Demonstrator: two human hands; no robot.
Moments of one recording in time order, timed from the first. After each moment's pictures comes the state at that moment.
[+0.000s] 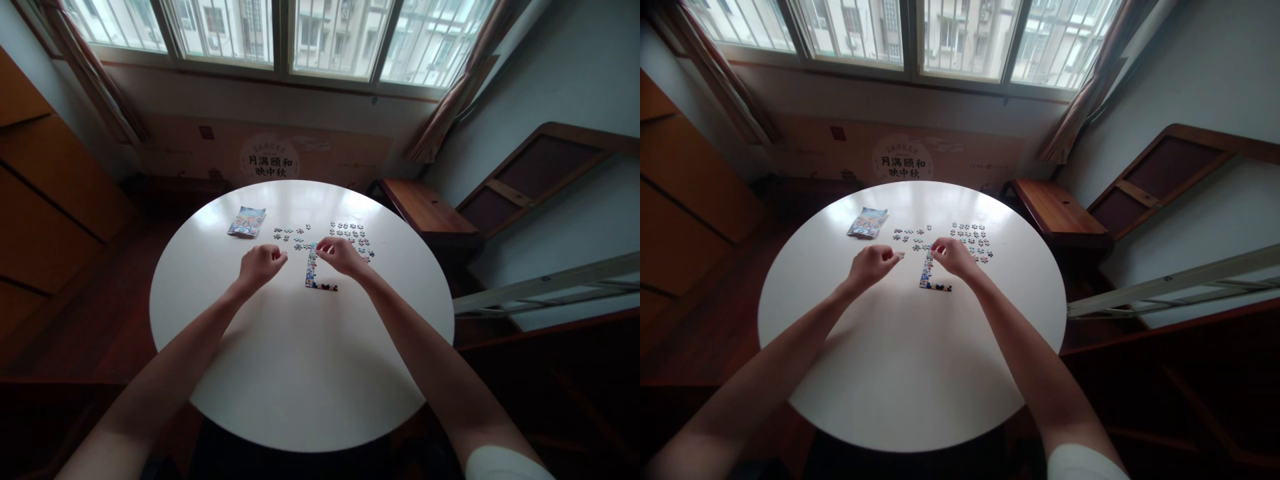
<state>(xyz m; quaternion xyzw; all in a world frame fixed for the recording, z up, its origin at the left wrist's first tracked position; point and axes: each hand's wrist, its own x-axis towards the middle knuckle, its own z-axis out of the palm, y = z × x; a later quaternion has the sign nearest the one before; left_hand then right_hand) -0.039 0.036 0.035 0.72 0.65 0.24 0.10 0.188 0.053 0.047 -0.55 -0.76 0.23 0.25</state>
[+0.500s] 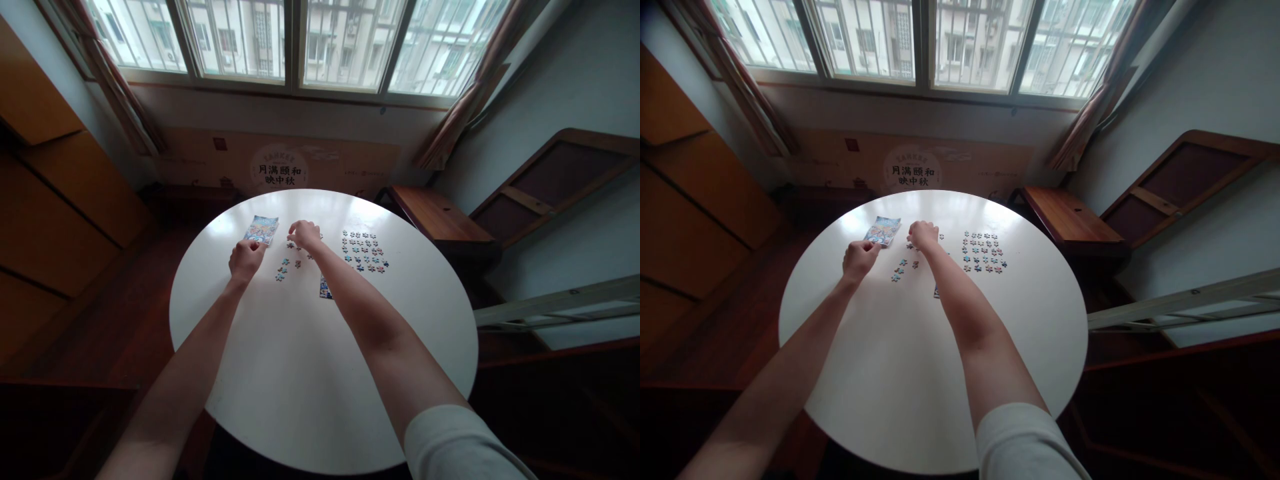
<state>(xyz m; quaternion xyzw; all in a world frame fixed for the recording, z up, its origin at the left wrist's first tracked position) -0.096 0.076 0.029 0.55 0.77 0.31 0.12 0.065 0.168 0.041 -0.62 -0.76 0.13 0.12</state>
